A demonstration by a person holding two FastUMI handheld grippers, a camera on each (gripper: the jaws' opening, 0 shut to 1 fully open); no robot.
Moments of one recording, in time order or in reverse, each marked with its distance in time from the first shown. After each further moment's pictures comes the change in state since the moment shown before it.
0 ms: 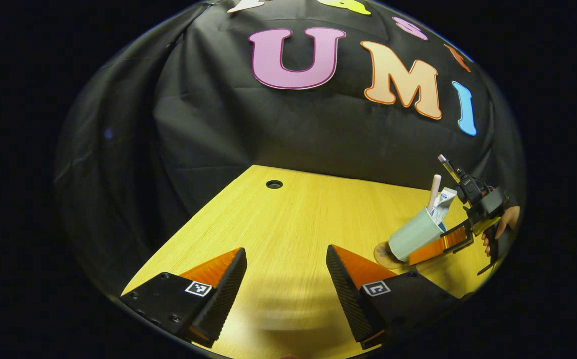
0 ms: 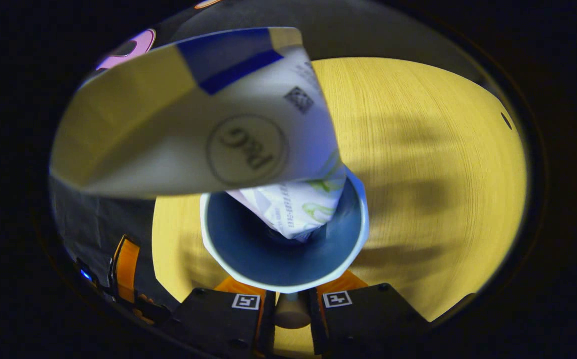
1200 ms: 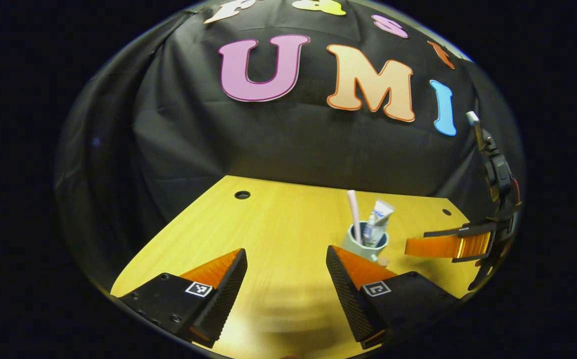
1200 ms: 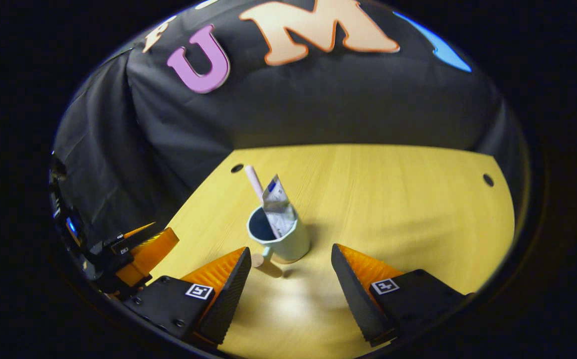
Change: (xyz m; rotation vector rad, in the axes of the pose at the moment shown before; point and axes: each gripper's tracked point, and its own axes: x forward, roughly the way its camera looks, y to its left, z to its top) left arm -0.022 -0.113 0.027 0.036 -0.058 -0.099; right arm -0.156 -0.030 0.032 -0.253 -0.613 0.045
